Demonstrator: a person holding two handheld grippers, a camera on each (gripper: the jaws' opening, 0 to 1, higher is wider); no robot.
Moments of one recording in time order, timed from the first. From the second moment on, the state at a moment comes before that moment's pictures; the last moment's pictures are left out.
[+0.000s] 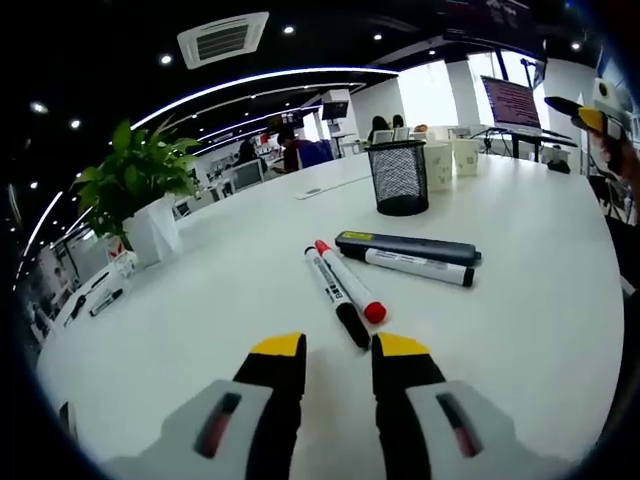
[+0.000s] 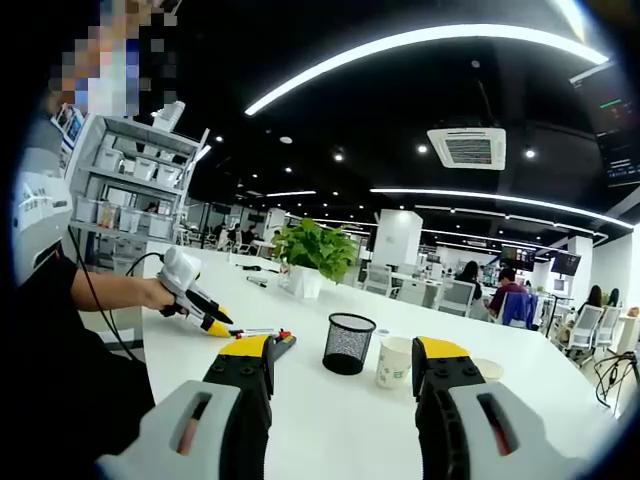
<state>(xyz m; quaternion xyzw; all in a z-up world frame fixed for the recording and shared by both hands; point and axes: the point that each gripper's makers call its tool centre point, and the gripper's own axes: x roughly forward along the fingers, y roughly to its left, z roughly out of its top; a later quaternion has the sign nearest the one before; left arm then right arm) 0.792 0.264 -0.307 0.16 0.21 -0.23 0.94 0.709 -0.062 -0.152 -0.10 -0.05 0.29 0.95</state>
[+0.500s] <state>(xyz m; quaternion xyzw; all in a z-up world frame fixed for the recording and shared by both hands) 0.793 0.266 -0.307 0.15 0.21 -0.22 0.94 0.709 -0.060 -0.155 -0.10 -0.05 0.30 0.95</state>
